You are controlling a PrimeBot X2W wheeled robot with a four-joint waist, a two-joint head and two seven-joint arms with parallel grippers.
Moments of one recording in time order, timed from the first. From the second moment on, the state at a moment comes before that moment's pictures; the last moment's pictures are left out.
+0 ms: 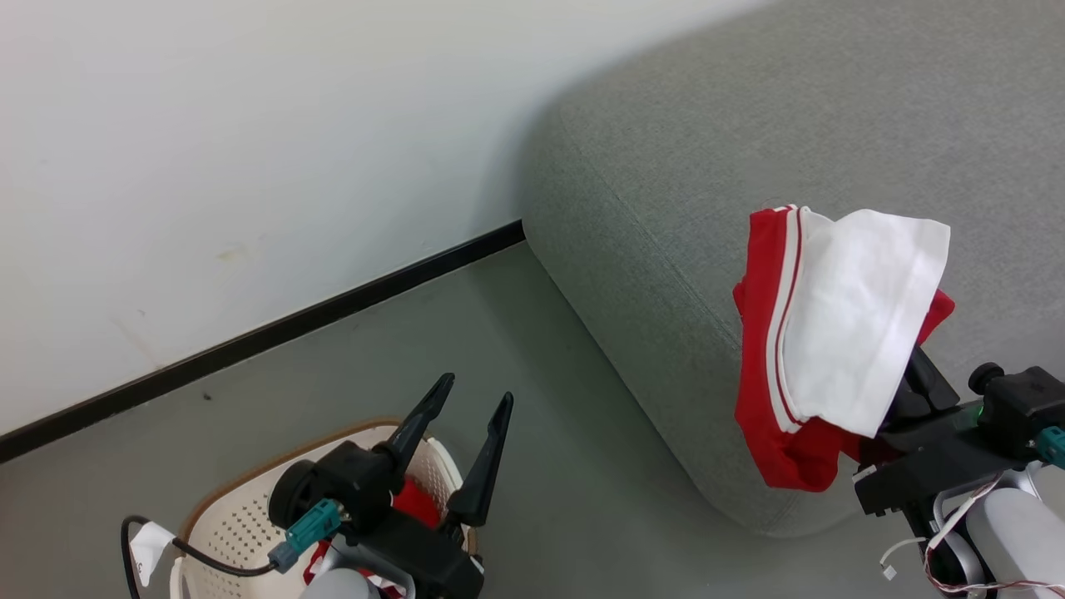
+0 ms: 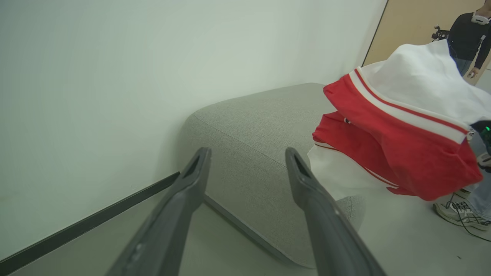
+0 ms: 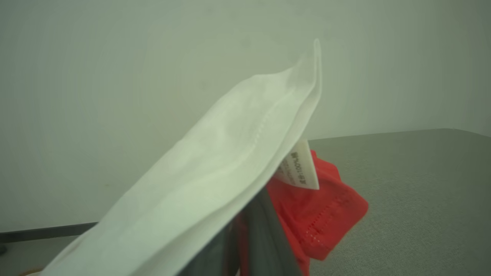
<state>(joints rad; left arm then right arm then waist) -0.26 0.19 -0.56 0.26 -0.53 -0.06 -0.23 -0.24 -0.38 0.38 0.14 0.44 -0.05 -0.25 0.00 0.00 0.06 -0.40</state>
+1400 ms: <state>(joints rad) -0.26 0.19 -0.59 0.26 -0.50 -0.08 -0.23 -0.15 -0.36 0.23 0.01 0.38 -0.06 -0.25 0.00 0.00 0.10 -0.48</state>
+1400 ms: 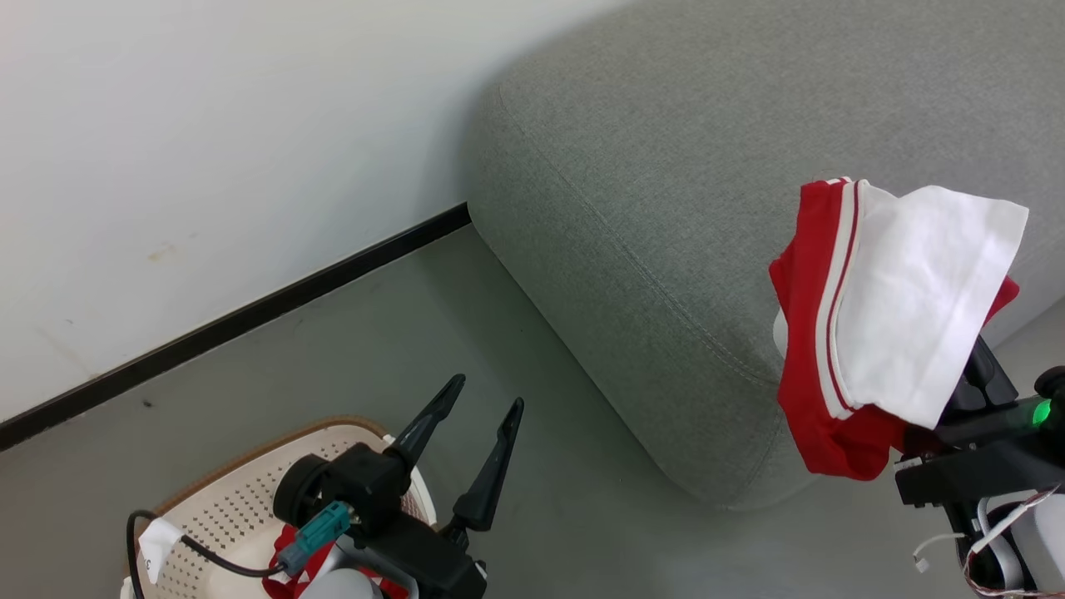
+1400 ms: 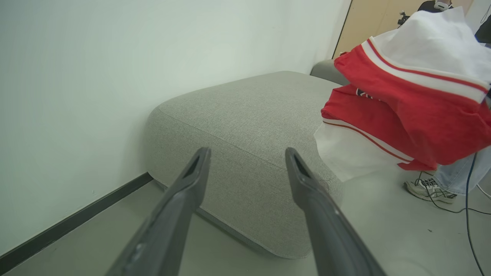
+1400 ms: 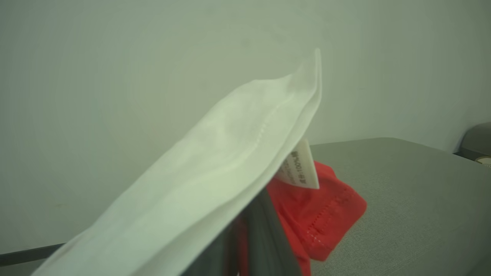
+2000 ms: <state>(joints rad) -0.30 0.20 -0.60 0.22 -0.48 -0.08 -0.21 -0.47 -0.37 0.13 0.33 0.45 0.05 -0.25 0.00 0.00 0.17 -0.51</state>
